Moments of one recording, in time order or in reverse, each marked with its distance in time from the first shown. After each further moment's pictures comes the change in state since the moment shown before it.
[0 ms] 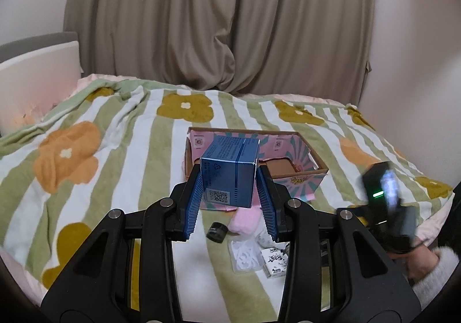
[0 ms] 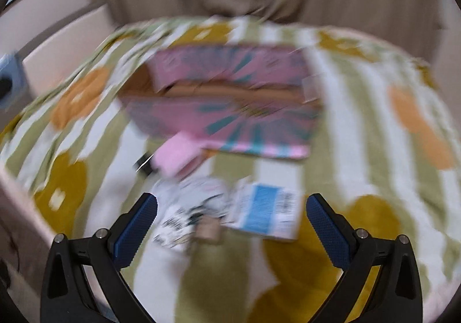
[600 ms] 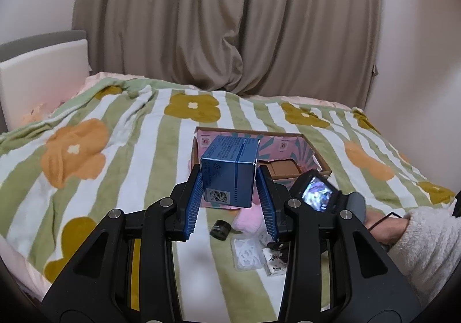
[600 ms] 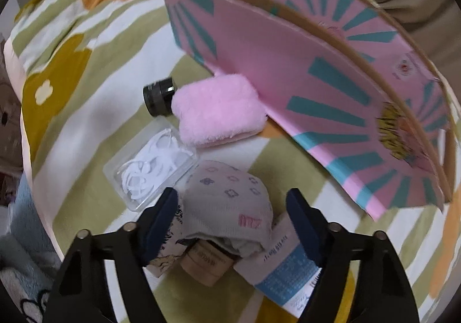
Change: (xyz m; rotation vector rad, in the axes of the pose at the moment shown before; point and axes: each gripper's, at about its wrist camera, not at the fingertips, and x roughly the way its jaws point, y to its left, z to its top) left arm -0.012 0.000 -0.003 -0.028 -0.006 0.037; right arm 0.110 0.039 0.023 -0.491 0.325 0.072
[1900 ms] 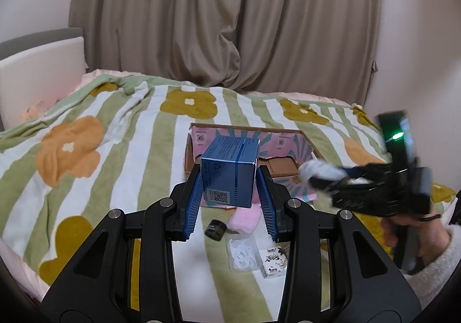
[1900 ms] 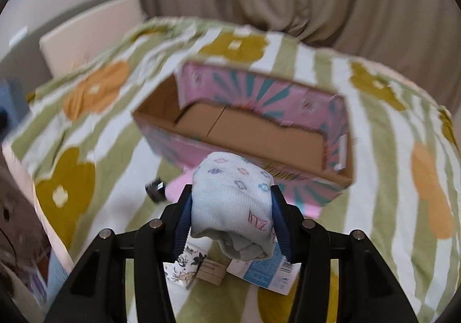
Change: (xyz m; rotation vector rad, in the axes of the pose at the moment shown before) left arm 0.014 -0.008 -0.001 0.010 0.018 -0.007; right arm -0.130 -0.009 -0.012 0.359 -0.411 -0.124
